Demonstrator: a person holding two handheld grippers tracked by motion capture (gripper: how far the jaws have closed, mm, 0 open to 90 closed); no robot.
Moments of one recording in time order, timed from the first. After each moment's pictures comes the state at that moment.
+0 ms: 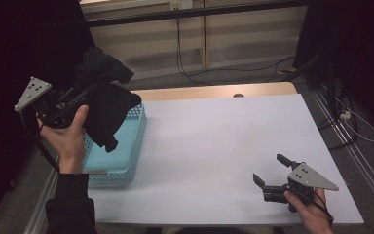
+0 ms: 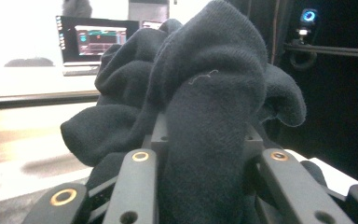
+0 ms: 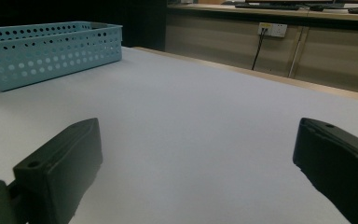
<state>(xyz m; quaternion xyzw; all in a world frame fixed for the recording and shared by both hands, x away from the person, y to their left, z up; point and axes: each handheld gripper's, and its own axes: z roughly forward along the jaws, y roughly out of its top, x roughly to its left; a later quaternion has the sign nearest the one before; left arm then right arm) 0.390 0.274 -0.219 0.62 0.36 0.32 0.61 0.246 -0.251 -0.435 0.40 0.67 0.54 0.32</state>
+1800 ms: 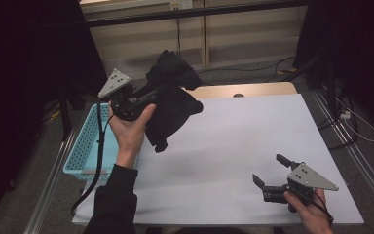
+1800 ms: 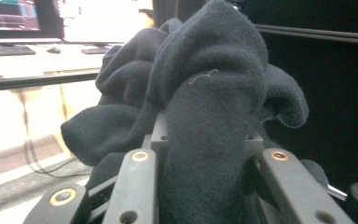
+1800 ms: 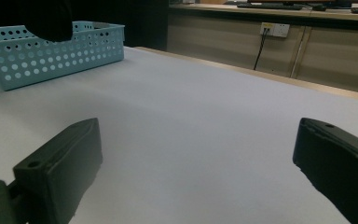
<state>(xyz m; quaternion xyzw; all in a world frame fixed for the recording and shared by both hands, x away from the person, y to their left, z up) 0.412 0.137 -0.246 0.69 0.31 0.21 0.62 0.246 -0.251 -0.436 0.39 0.67 0.54 0.31</state>
